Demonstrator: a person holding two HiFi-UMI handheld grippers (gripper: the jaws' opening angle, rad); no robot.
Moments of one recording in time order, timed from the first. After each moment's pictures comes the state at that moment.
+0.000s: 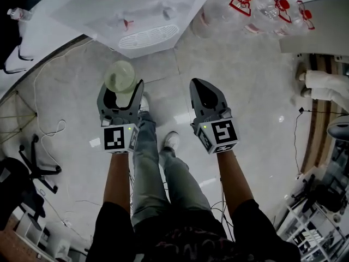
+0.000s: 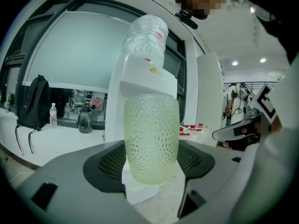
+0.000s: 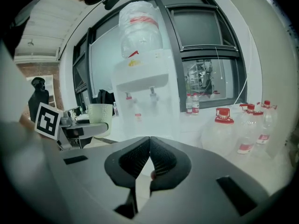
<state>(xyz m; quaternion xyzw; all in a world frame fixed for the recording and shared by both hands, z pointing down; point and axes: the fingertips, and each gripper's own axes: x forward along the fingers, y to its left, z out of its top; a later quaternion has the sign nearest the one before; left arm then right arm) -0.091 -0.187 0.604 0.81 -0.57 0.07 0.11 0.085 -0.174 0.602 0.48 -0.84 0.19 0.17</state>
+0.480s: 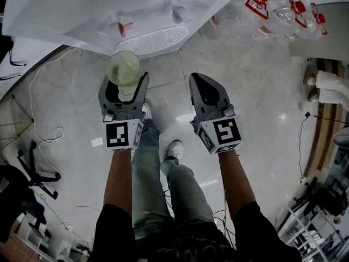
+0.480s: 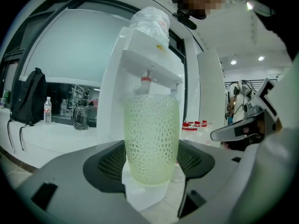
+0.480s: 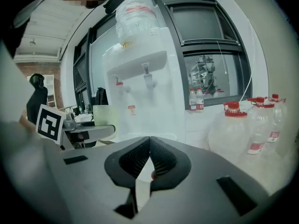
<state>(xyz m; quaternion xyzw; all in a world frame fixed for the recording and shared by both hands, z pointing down) -0.091 -0.248 0.672 0.81 -0.57 0.07 0.10 0.064 -0.228 0.672 0.47 -0.85 0.19 0.16</state>
